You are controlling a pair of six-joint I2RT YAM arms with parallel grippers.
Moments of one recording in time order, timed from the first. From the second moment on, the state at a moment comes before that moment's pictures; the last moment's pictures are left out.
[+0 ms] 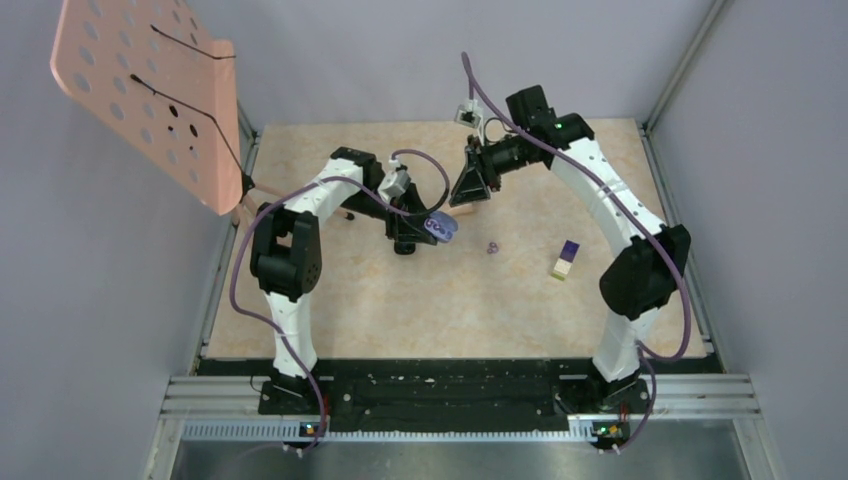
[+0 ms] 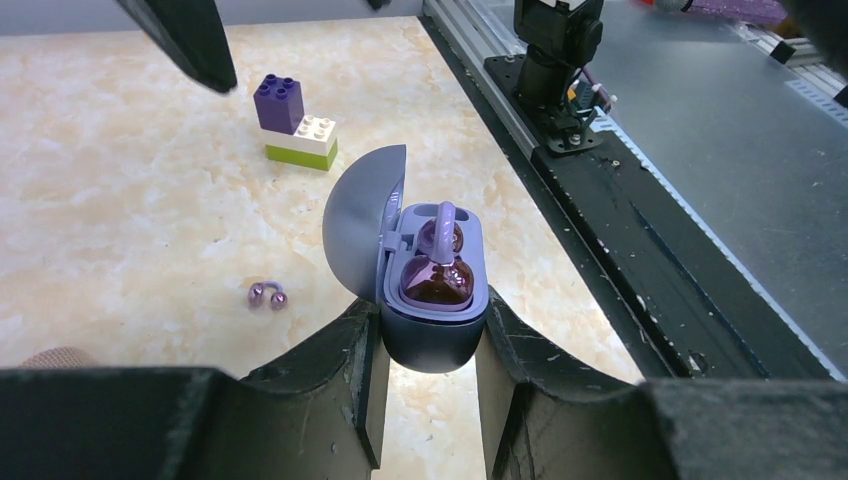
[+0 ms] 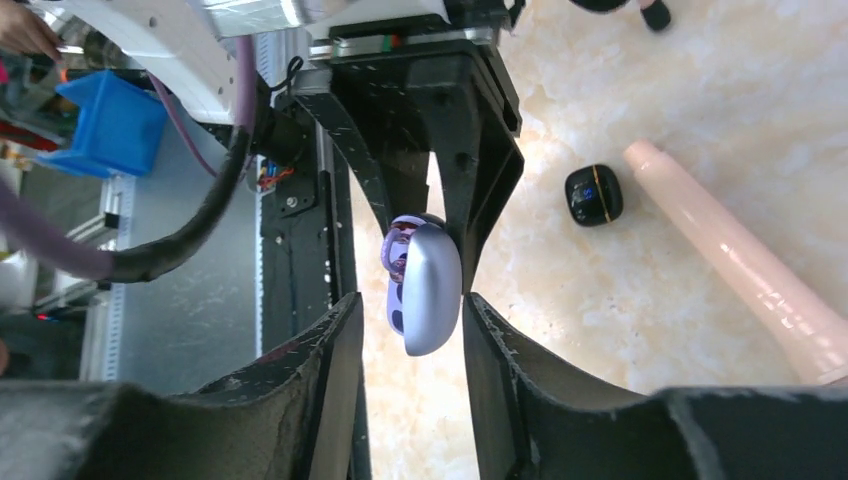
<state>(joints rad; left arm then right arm) -0.33 2.04 1.67 -1.55 1.53 1.83 0.43 1.86 1.91 -1.00 -1.06 -0.32</state>
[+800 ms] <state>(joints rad) -0.33 2.04 1.67 -1.55 1.53 1.80 0.52 1.82 1.80 -0.92 -0.94 -0.40</state>
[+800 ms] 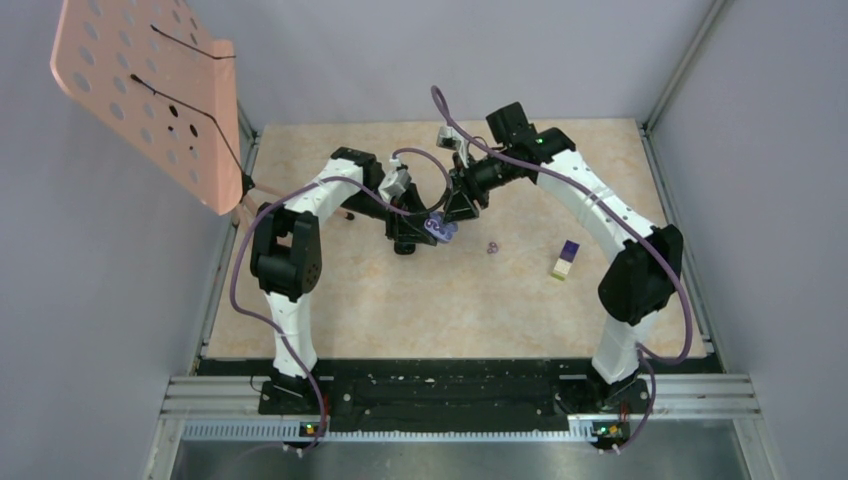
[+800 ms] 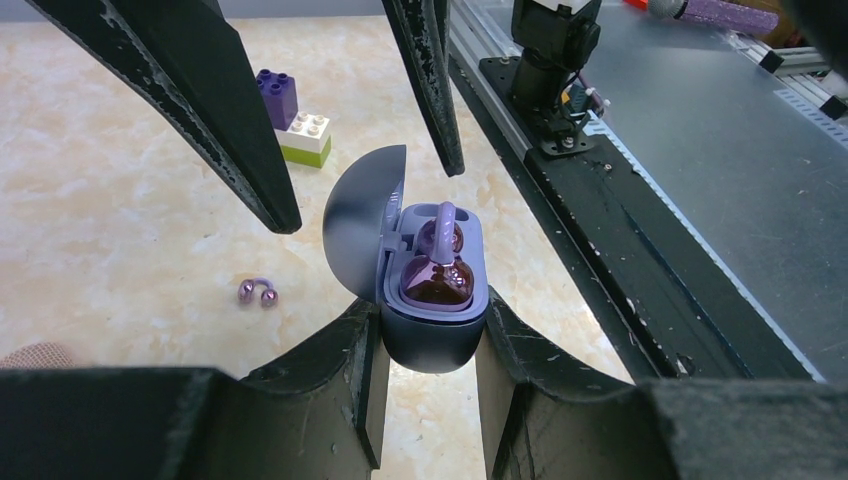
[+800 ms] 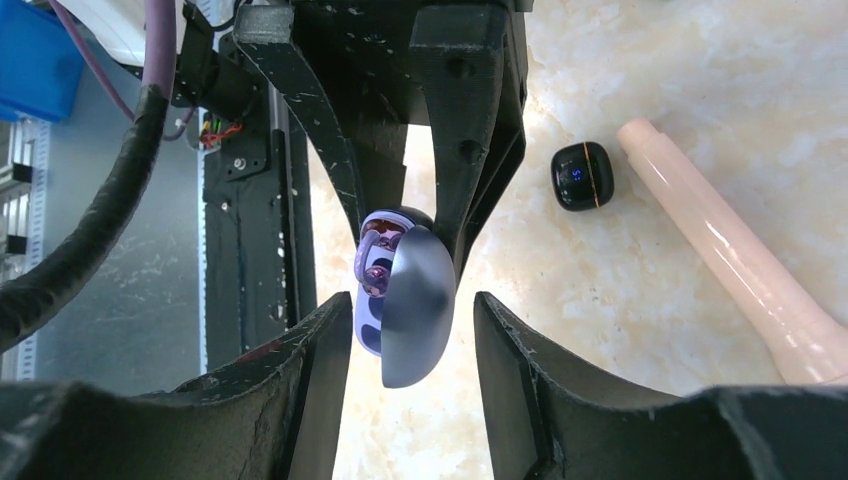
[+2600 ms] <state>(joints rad) -0.32 2.12 1.93 -1.56 1.53 1.70 0.41 1.71 1.81 -0.91 -1.02 -0.31</state>
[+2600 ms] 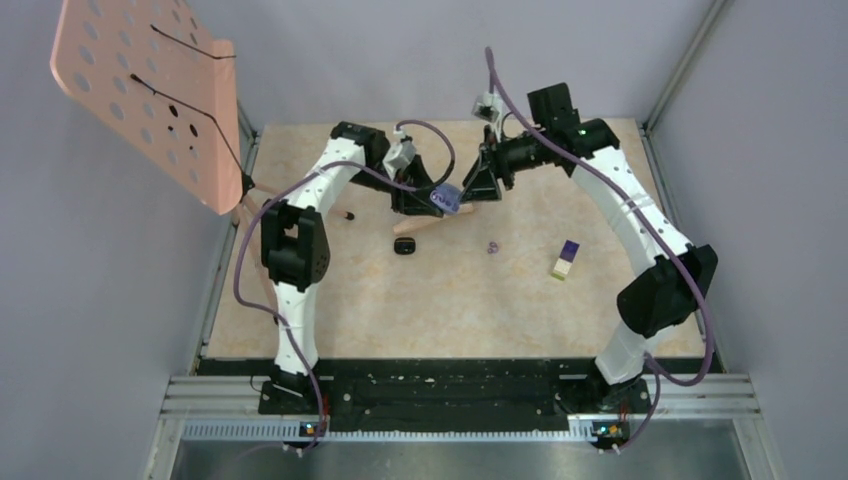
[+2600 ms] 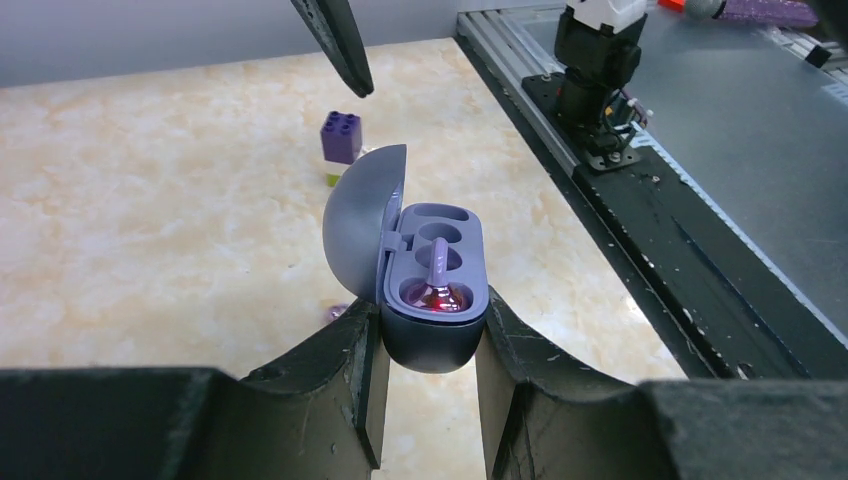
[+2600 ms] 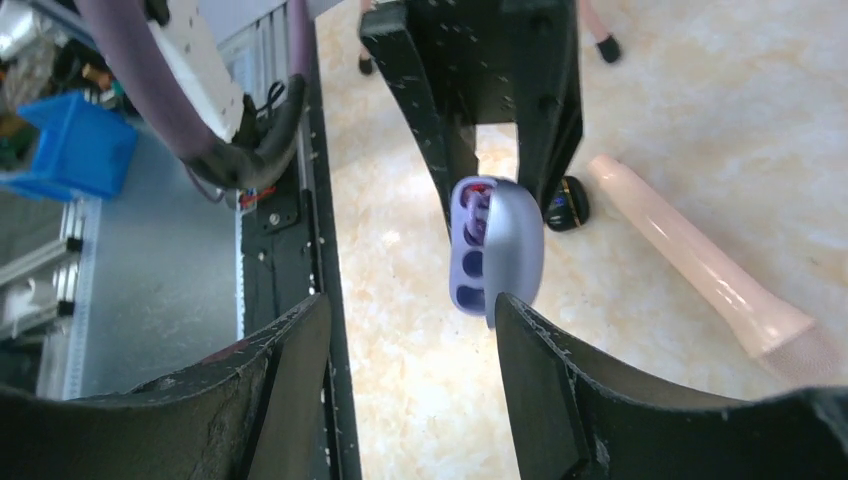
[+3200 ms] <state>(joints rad) -0.32 2.12 1.86 0.23 1.27 -0.22 0.13 1.68 1.73 -0.73 -0.78 -0.16</state>
